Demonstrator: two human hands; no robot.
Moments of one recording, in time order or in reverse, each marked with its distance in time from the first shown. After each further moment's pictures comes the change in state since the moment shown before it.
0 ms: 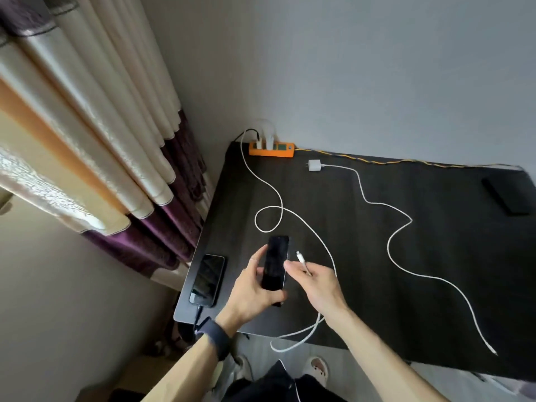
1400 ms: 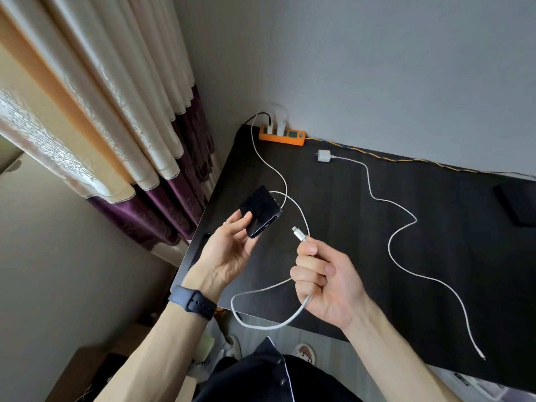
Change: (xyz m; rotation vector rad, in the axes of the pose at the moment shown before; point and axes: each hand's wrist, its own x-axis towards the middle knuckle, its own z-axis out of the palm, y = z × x) left_hand -0.020 0.084 -0.033 -1.228 0.122 -0.196; right_hand -0.045 -0.055 -0.025 1.199 -0.796 0.447
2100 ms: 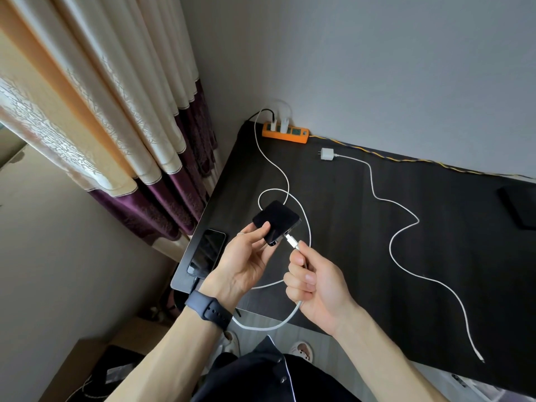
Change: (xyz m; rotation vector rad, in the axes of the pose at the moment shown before) left_hand 0.000 -0.031 -0.002 -0.023 0.041 -0.074; right_hand 0.001 0.021 0.011 -0.403 0.383 -0.186
